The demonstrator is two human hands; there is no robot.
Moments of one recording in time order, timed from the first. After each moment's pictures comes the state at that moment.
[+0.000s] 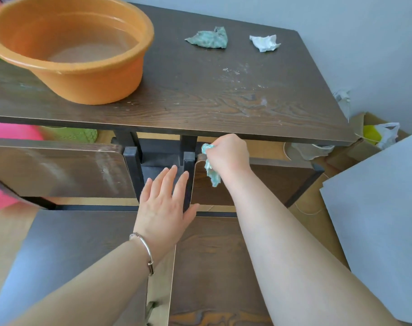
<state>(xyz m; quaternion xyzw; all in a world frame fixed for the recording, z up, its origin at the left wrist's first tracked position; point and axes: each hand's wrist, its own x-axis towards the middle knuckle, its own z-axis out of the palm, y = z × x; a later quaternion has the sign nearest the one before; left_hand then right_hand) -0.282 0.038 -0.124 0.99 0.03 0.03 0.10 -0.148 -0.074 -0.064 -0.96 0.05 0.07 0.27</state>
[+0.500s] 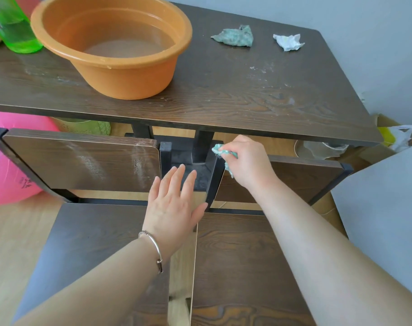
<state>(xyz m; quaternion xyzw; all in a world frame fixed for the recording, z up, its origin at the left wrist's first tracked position) -0.304 0.095 -0.135 0.99 0.02 0.06 0.12 -0.178 -0.053 -0.073 -0.96 -0.17 0.00 0.22</state>
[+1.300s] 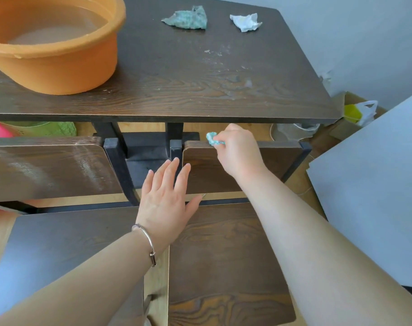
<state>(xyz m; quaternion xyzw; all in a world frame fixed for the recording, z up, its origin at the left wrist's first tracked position) -0.278 0.027 -0.133 0.99 -0.01 0.01 0.12 -0.165 -0.120 -0.083 -0.98 -0.10 -0.03 0.16</state>
